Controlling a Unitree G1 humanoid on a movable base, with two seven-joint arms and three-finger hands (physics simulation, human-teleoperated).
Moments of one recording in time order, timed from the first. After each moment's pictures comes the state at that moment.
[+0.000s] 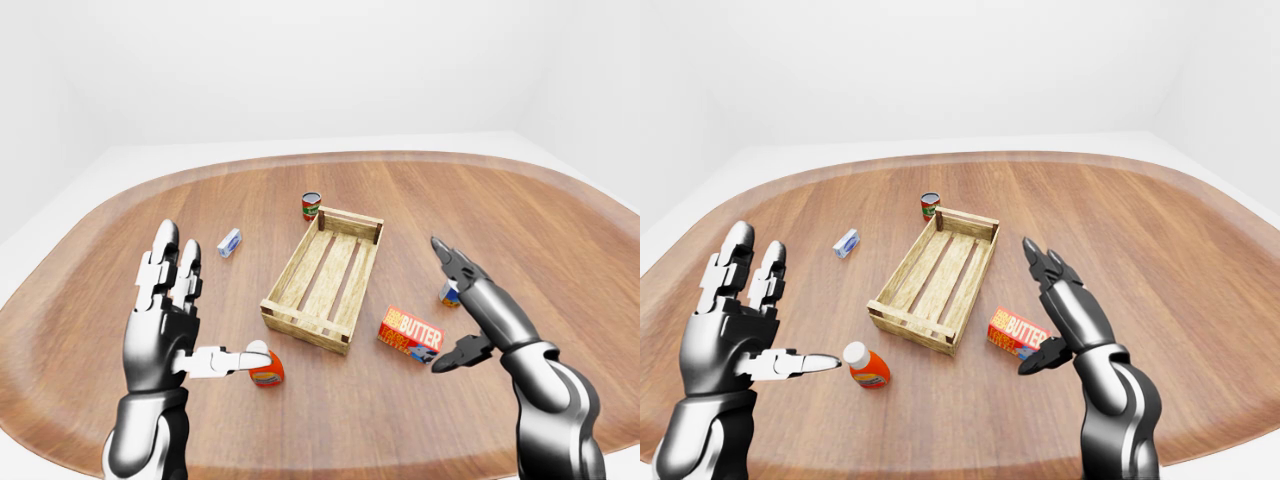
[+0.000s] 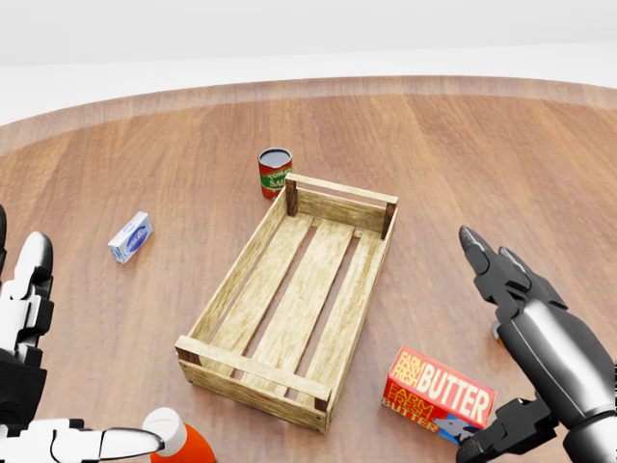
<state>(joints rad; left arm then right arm) 0.26 -0.03 0.19 -0.69 -0.14 0.09 -0.22 0.11 -0.09 -0.23 -0.60 -0.79 0.09 0.64</state>
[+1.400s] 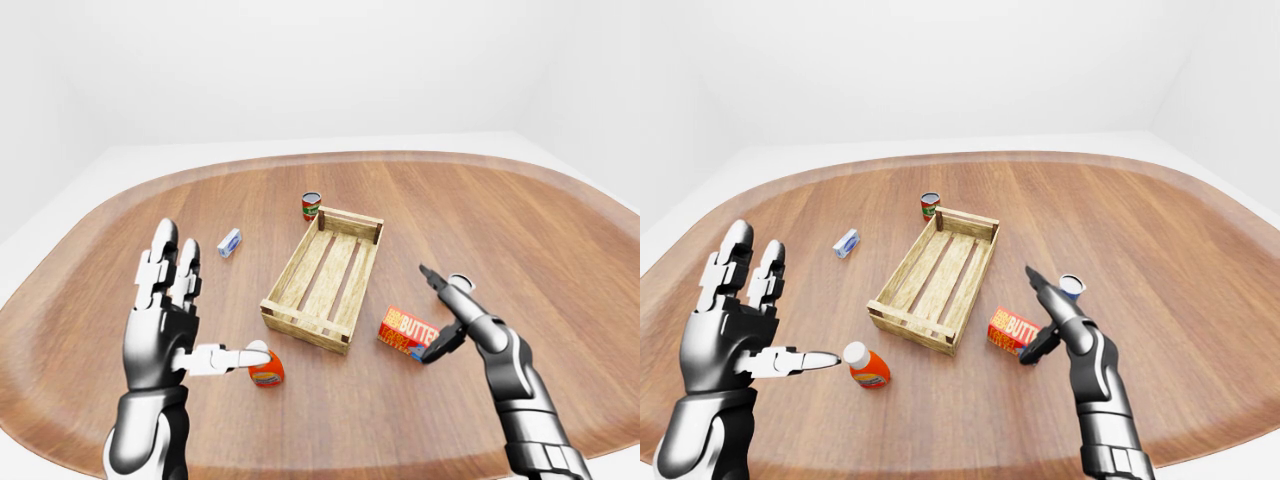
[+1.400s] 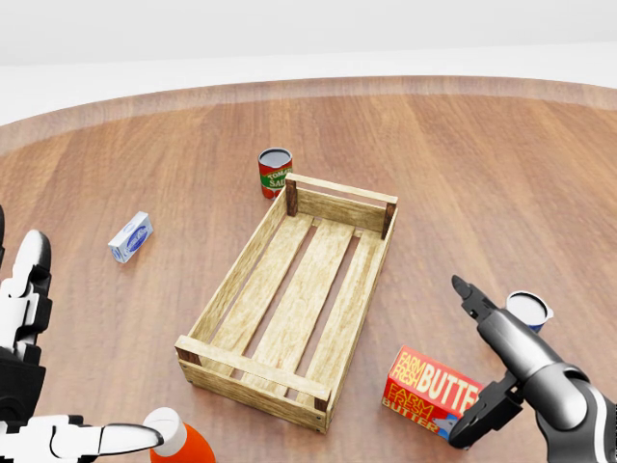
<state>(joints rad) 0.25 -0.03 0.20 -0.68 -0.14 0.09 -0.21 -0.18 -0.28 -0.17 0.24 -0.66 0.09 0.46</state>
